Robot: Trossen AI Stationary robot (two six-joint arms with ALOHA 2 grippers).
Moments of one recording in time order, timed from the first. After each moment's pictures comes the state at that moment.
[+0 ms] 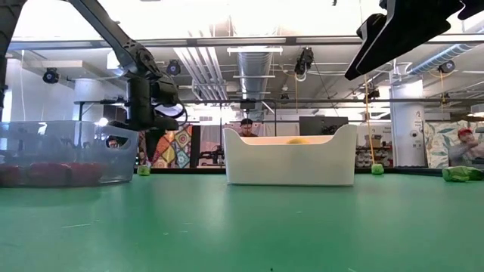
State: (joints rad) left arm 0.92 1.72 1.12 -0.85 -0.01 -0.47; right arm 0.50 1.38 0.93 -0.52 0.52 0.39
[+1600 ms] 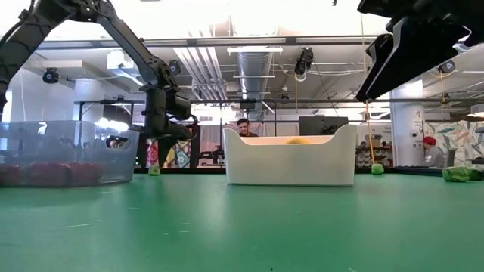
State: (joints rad) left arm 0.94 1.96 1.37 -1.01 0.07 -0.40; right arm 0.50 1.38 0.86 -0.52 0.52 0.48
